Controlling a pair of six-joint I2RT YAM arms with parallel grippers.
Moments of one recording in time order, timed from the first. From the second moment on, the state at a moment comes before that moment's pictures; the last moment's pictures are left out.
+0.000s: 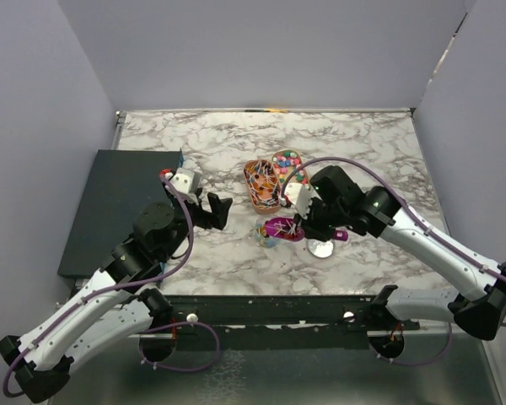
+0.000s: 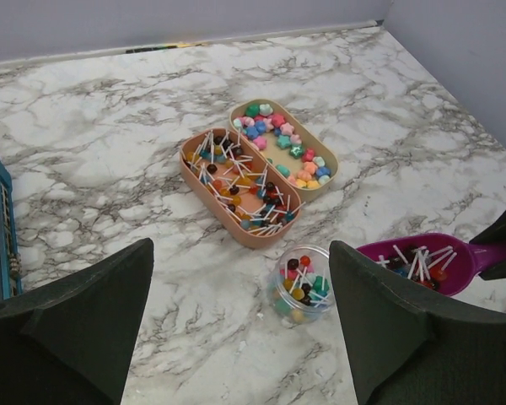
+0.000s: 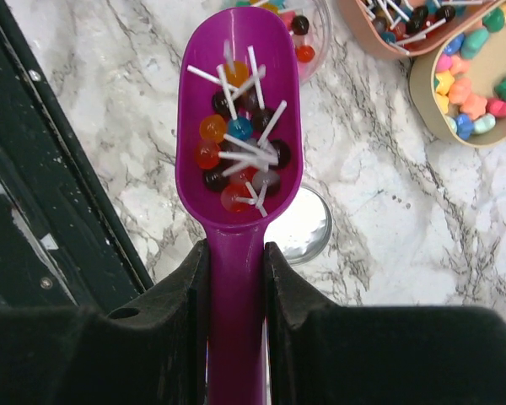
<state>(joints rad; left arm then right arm) -0.78 0.64 0.74 -0.22 -0.28 -0.23 0.82 1.18 1.18 -0.95 -0.16 -0.39</state>
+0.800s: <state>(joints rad) -0.78 0.58 0.74 -0.23 -0.33 -0.21 0.86 1.44 1.34 -1.07 0.06 -0.39</state>
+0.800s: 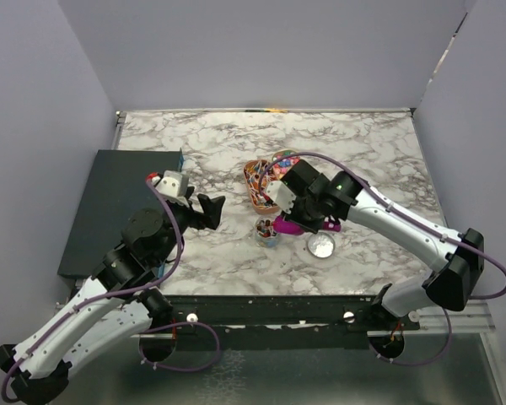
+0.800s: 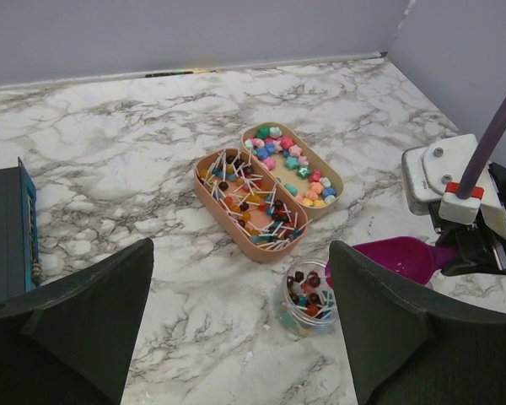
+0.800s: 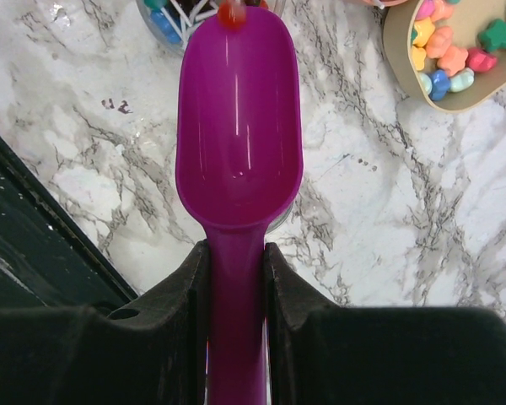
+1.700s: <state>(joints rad) -0.78 0.56 0.74 -0.24 -0.34 -0.20 0.92 1.36 1.37 -1.06 0.38 -0.30</state>
